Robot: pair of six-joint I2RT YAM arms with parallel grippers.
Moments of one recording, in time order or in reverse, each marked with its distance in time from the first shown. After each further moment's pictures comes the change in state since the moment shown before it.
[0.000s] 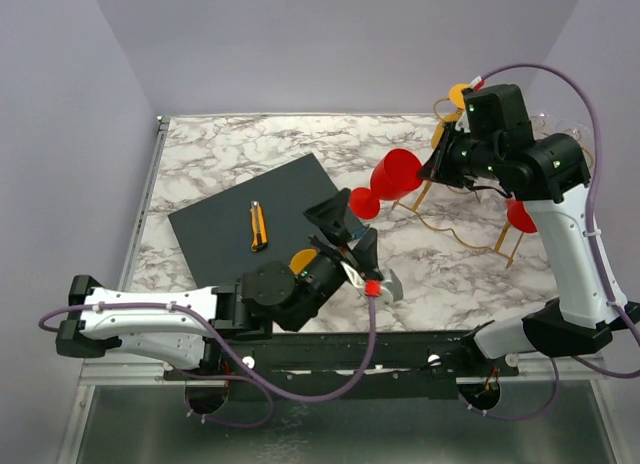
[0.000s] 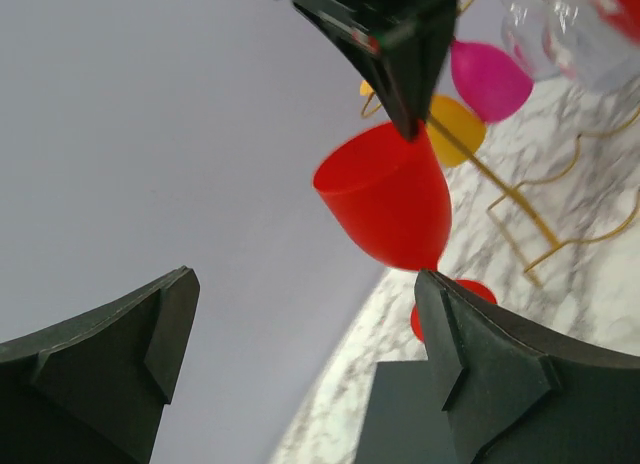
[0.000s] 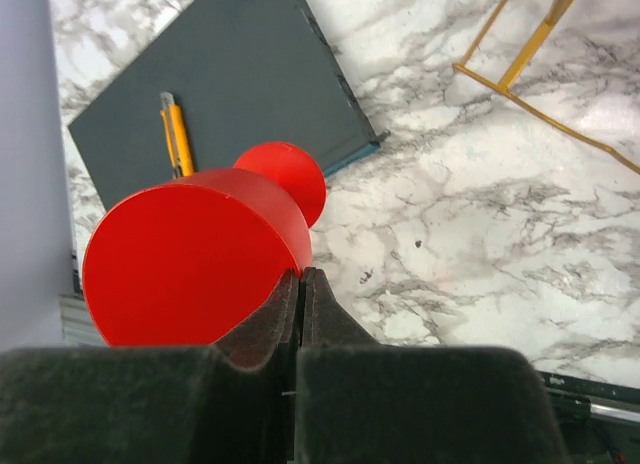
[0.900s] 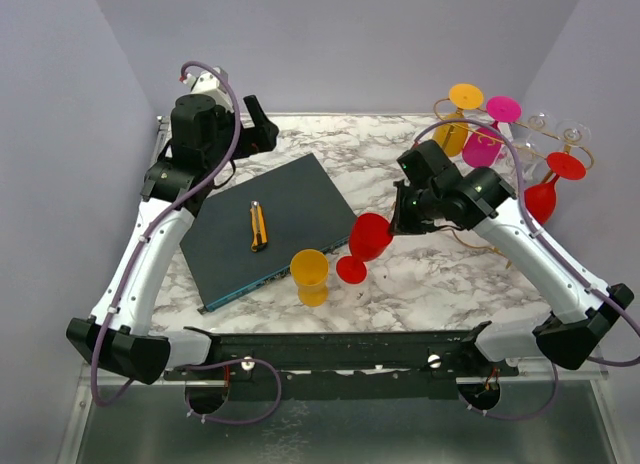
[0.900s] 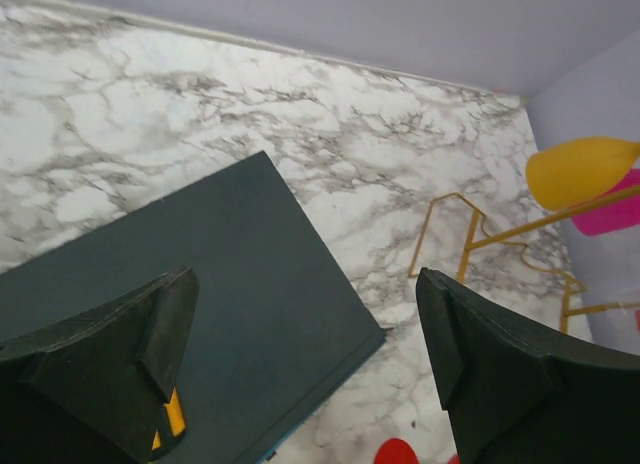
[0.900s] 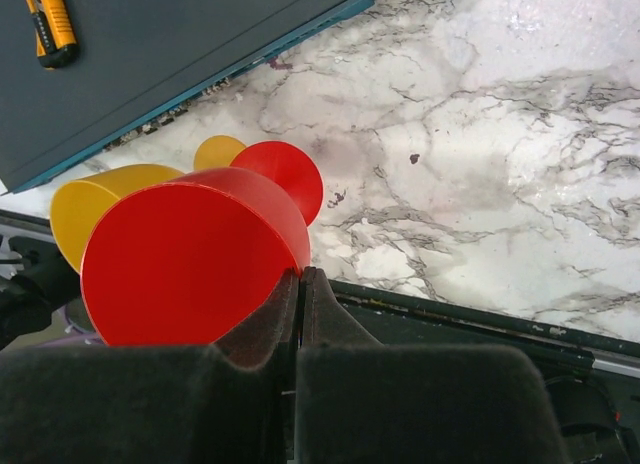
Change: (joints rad) left arm 1.260 0.179 0.478 -0.824 0.792 -1.542; right arm 0.191 -0.076 -0.526 0.163 0.004 0.059
